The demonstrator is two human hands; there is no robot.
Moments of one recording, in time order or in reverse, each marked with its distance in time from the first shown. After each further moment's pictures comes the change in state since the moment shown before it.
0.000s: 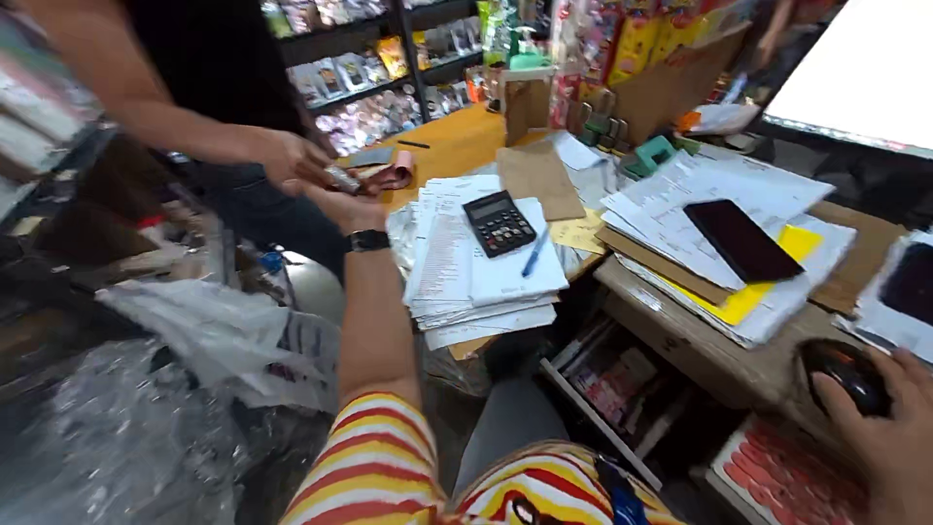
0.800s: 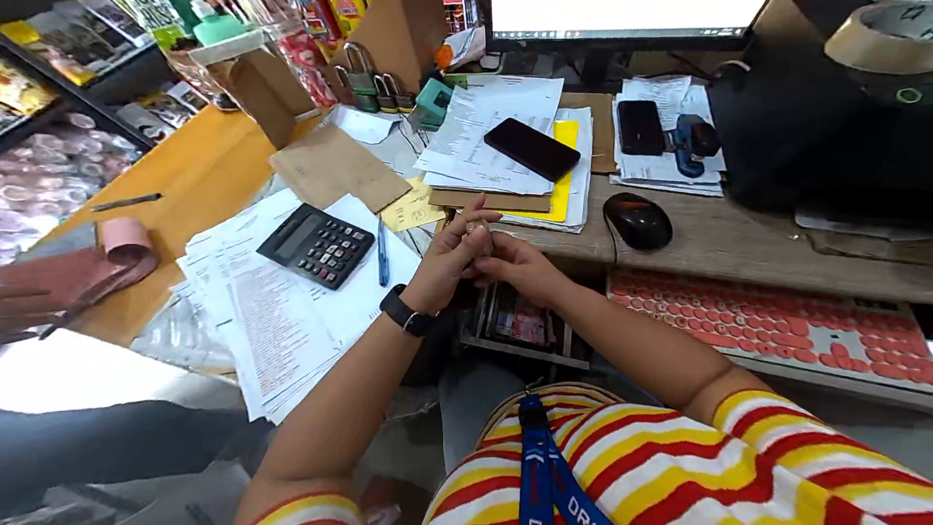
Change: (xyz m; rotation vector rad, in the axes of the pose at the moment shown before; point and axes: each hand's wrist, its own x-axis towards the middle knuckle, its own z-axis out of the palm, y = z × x) left_hand -0.250 -0.095 0.041 0.230 -1.623 -0.746; right_hand 0.030 -0.196 0.087 1.119 -0.486 0.267
